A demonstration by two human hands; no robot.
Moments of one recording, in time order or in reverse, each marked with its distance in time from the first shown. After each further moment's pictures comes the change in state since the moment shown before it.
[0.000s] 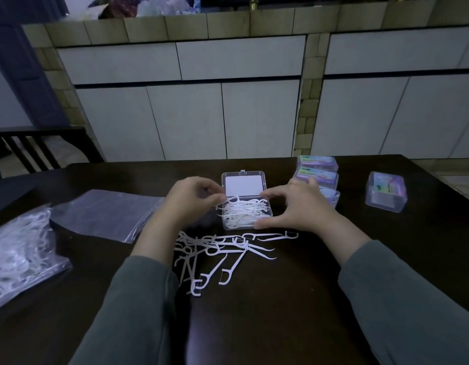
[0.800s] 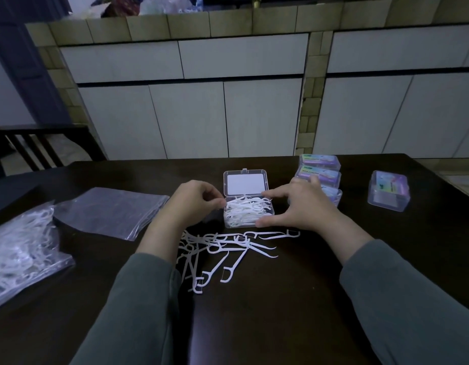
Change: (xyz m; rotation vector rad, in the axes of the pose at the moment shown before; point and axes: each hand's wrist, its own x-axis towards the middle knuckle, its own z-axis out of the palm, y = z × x) left_hand 0.002 -0.005 0.005 0.071 -0.107 -0.081; right_hand 0.001 0.000 0.001 -0.013 -0.028 0.013
